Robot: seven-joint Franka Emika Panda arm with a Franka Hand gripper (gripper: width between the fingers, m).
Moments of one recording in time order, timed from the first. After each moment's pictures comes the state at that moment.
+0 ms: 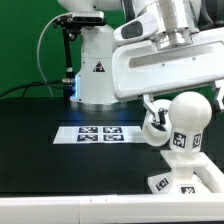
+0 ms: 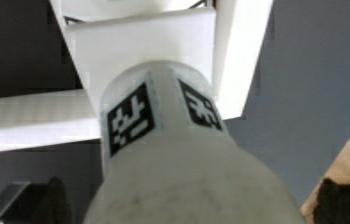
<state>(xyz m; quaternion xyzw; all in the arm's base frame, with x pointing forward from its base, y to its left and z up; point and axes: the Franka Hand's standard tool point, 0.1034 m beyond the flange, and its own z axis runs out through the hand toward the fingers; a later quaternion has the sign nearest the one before) 0.610 0.088 0.124 -0.98 0.00 -0.20 0.08</state>
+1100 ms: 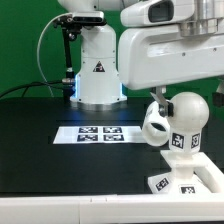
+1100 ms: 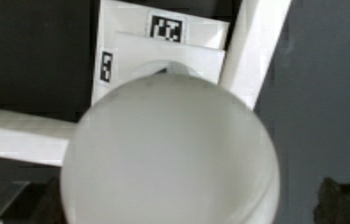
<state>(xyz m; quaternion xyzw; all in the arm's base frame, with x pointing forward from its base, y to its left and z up) 0.625 0.096 0.136 -0.99 -0.12 -0.01 0.05</state>
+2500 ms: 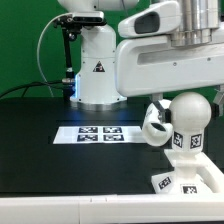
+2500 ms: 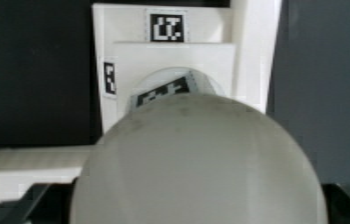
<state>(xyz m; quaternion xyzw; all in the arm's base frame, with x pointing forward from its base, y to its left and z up) 0.620 0.091 0.122 -0.99 0.09 -0.04 0.06</state>
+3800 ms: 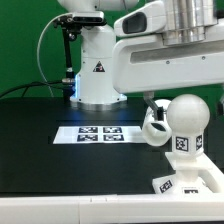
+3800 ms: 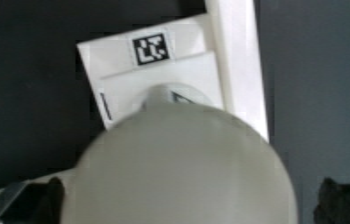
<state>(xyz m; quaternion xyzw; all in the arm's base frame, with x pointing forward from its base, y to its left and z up) 0.625 0.091 0.124 -0.99 0.10 -0.03 0.07</state>
